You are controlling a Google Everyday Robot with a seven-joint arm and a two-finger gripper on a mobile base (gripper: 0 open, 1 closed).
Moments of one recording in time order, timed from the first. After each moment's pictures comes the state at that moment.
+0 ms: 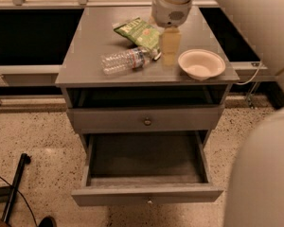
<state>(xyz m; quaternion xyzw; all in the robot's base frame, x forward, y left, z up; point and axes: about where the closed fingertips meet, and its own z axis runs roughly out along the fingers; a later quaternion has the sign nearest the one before) 0.647 -0.057 0.937 -0.76 0.63 -0.05 0.14</state>
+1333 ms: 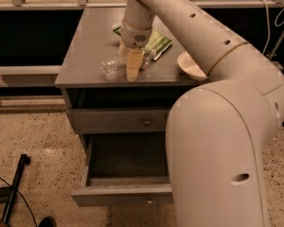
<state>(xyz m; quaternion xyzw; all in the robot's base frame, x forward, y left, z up) 0.697 0.044 0.845 -0.80 0.59 0.05 0.13</state>
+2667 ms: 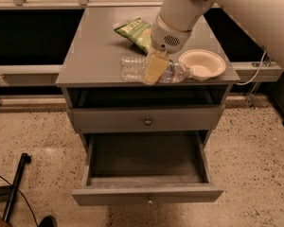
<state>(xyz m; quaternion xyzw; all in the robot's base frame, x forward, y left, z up) 0.593 -0.027 0.904 -0.68 0.71 0.06 0.18</state>
